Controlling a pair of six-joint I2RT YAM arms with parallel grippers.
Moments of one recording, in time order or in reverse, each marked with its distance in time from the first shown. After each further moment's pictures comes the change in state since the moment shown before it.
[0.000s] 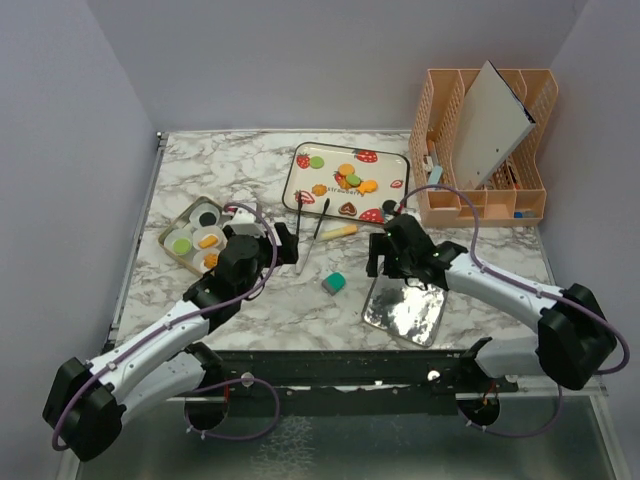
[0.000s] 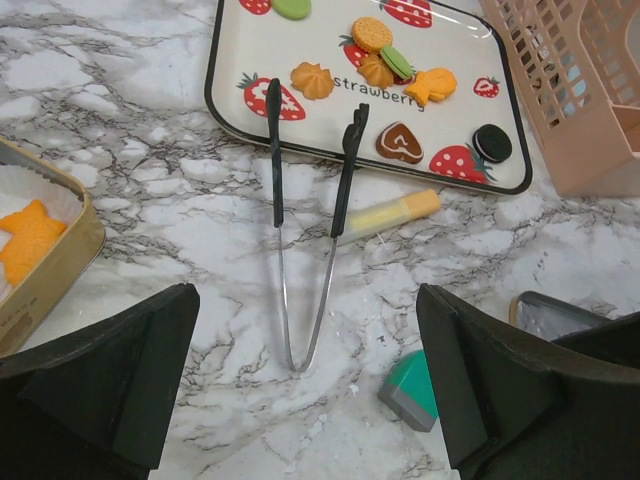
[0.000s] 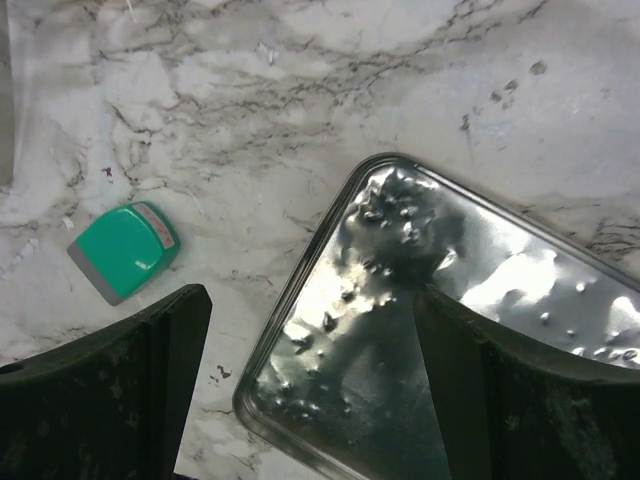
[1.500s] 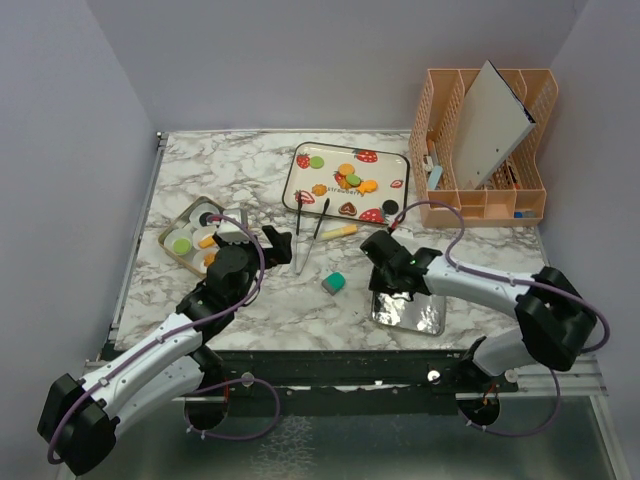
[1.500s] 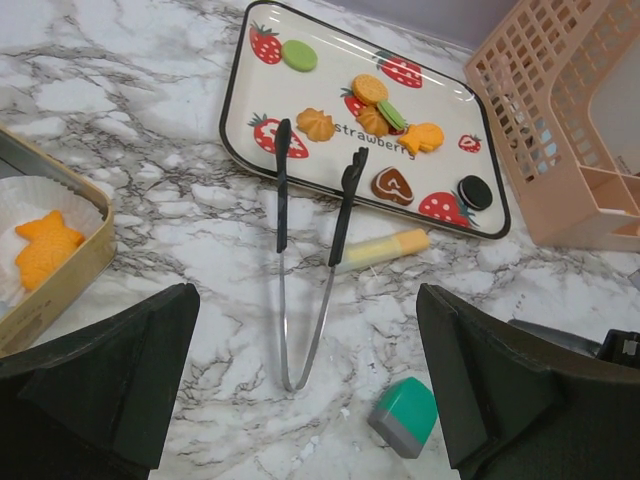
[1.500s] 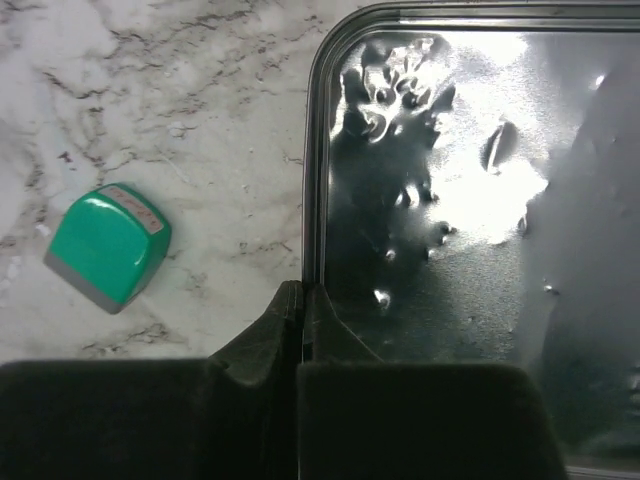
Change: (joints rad) left arm 0.000 -0.146 -0.109 0.077 -0.077 -0.035; right arm 0.161 0.209 0.051 -0.106 0.103 0.376
